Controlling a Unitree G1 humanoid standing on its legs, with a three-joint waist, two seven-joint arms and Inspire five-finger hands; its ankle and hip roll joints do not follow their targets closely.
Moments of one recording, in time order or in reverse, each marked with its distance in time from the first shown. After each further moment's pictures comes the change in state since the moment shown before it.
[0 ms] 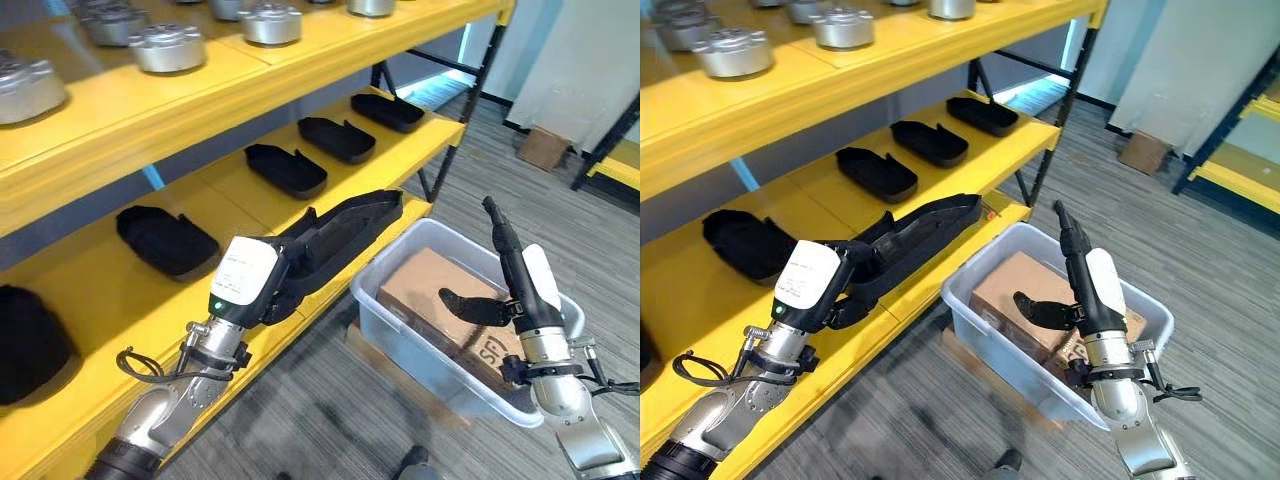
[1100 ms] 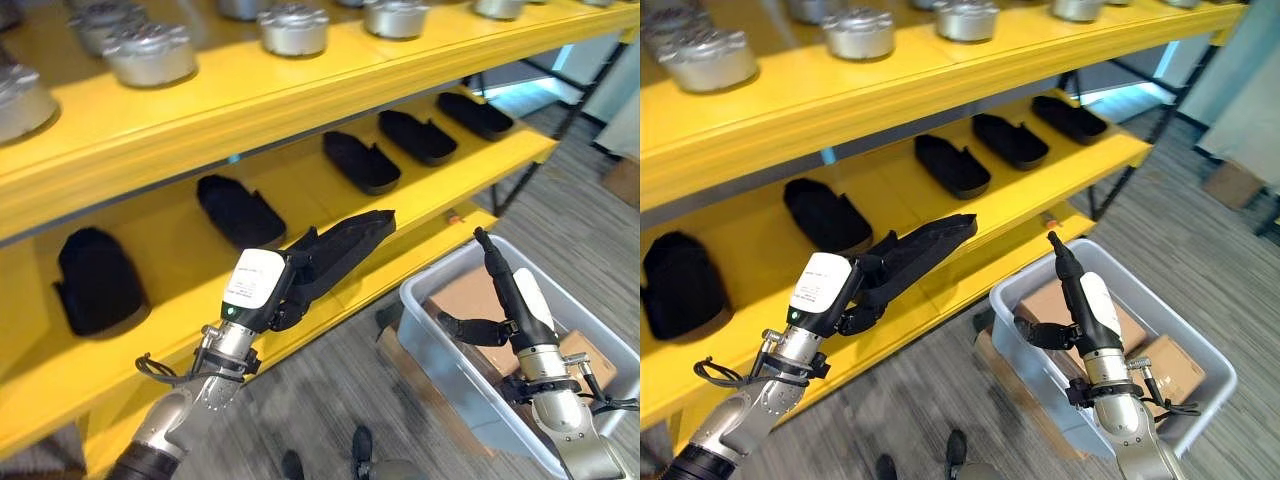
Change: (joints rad) left arm -0.076 -0.050 -0.014 0.014 -0.047 0.034 -0.089; right arm -0.010 -0.018 -0.019 0.026 0.022 0.008 0.067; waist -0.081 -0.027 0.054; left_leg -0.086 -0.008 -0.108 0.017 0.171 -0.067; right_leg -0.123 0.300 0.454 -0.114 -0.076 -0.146
